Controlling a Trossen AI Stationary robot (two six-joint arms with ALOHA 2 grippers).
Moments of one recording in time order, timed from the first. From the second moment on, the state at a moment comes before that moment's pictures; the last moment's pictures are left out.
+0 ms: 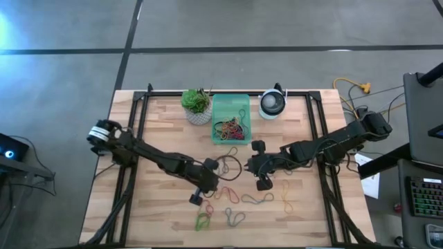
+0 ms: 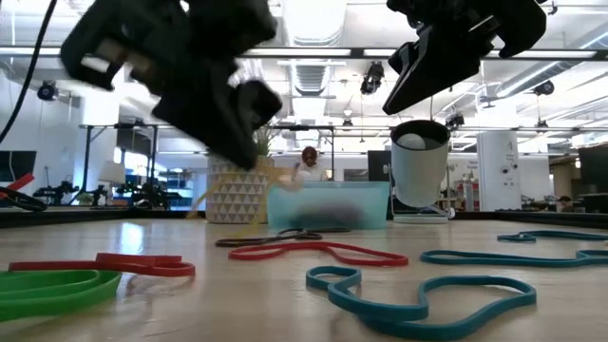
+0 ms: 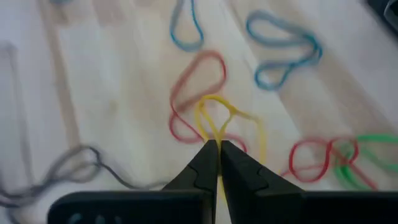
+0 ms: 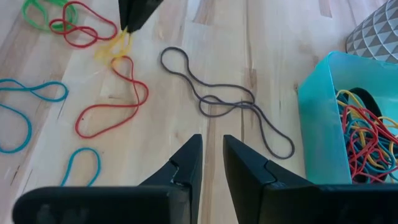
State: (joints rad) left arm -0.30 1.67 0.98 -0.13 0.06 0.07; right arm 0.28 1.45 0.92 -0.31 0.24 0.07
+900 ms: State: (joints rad) left arm -0.03 1.54 1.05 0.05 -0.46 0.30; right arm 0.28 1.45 0.92 -0.31 0.24 0.07
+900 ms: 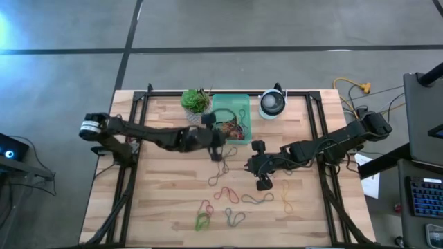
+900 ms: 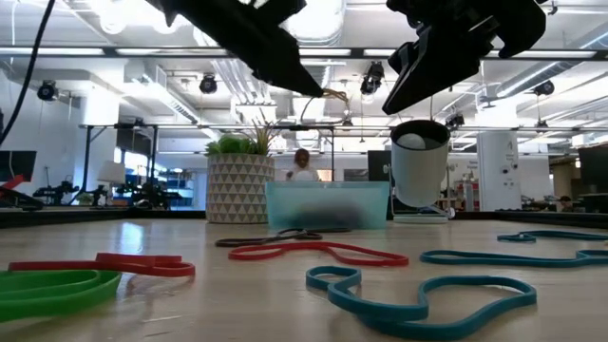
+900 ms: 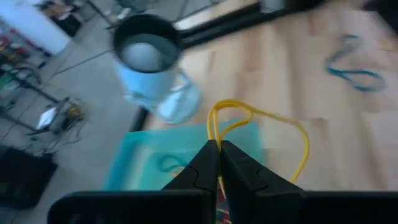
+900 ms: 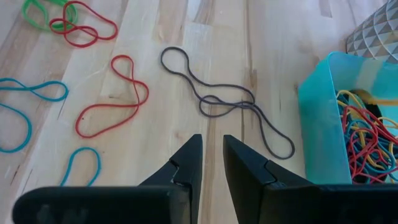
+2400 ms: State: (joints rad) left arm 0.03 1.52 1.04 0.03 -0.40 0.27; right arm 0.28 1.45 0.88 -0.30 0.24 0.11
